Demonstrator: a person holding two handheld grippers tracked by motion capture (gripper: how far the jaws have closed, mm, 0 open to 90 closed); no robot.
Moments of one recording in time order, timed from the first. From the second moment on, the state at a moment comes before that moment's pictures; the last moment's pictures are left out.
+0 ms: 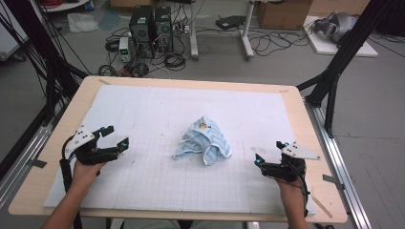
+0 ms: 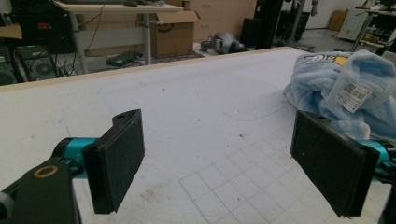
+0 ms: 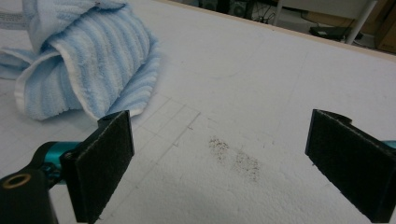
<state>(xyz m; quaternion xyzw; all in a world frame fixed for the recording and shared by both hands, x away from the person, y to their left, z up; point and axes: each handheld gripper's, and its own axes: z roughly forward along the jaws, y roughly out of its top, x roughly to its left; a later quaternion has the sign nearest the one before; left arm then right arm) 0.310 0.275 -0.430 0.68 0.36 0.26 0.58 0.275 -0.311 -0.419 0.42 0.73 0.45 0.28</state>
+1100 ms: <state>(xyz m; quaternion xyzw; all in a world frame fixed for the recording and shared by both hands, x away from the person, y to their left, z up) 0.321 0.244 -0.411 0.70 0.33 0.21 0.60 0.275 -0.308 -0.418 0.42 0.73 0.47 0.24</state>
